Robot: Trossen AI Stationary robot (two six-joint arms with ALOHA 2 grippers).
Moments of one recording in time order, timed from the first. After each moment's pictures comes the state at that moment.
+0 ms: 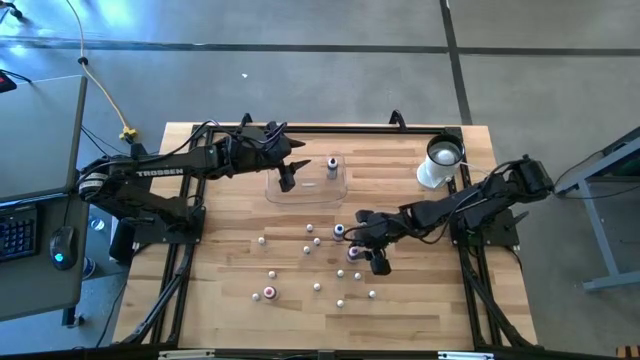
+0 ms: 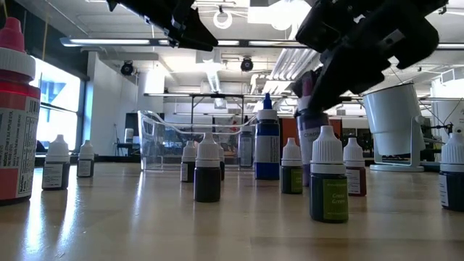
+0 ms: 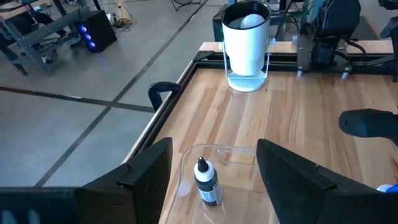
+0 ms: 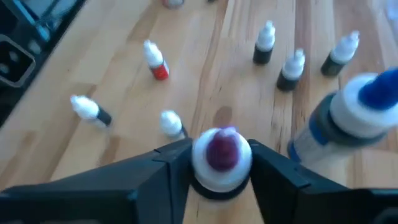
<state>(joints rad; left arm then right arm) 0.27 1.21 0.98 -0.08 -0.14 0.14 0.20 1.51 0.72 0.09 -0.12 0.10</state>
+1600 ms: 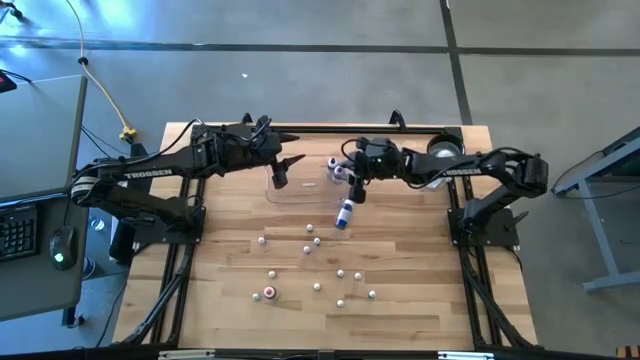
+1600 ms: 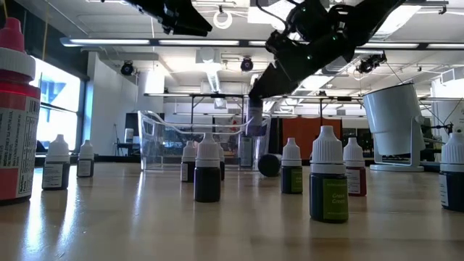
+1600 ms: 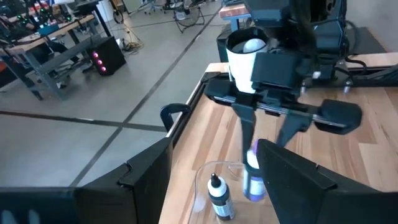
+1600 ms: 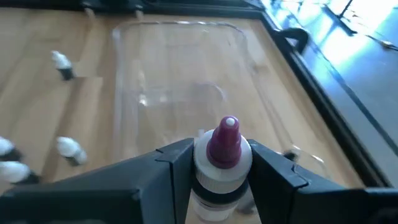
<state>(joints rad) 0.27 1.13 0.98 -0.08 -0.15 0.21 -0.32 1.51 0.85 0.17 -0.11 -0.17</state>
